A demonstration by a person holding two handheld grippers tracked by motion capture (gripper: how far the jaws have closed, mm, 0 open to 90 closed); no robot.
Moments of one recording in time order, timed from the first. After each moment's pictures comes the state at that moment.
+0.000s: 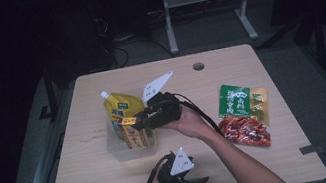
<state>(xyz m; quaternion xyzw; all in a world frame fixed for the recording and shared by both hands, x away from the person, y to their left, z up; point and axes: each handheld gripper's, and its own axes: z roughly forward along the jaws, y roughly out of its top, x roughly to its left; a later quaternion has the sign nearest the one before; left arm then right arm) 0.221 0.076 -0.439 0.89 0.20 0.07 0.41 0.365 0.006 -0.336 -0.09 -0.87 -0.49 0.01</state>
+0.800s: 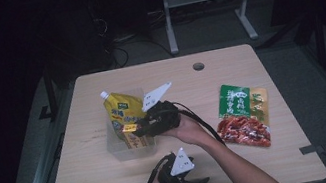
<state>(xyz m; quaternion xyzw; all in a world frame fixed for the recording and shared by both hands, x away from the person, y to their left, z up) 0.221 0.075 -0.440 0.88 0.20 0.07 0.42 0.360 0.013 -0.363 -0.10 -0.87 -0.49 0.00</state>
